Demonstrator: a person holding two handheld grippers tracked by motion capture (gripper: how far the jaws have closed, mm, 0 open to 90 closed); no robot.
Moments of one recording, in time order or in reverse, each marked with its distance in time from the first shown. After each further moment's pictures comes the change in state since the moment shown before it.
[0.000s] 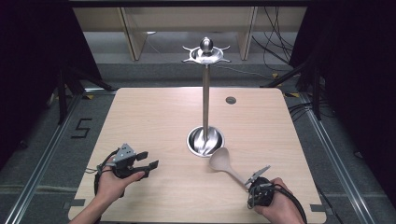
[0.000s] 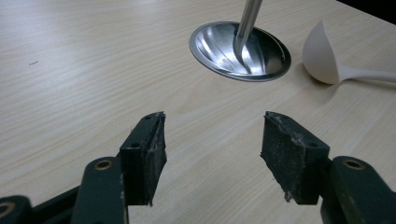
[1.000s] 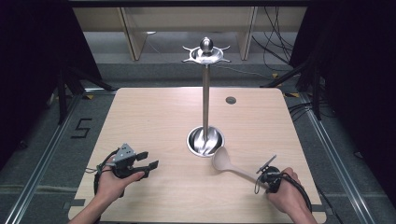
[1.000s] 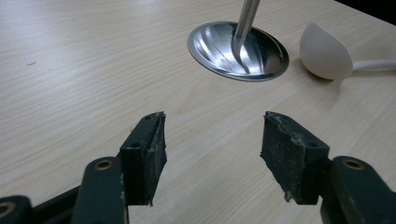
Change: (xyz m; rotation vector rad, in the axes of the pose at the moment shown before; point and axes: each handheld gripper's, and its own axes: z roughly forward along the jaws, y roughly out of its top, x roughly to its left) left arm 0.001 0.000 0.000 -0.001 -0.010 0.017; right arm -0.052 0.004 0.006 0.147 -0.209 0.108
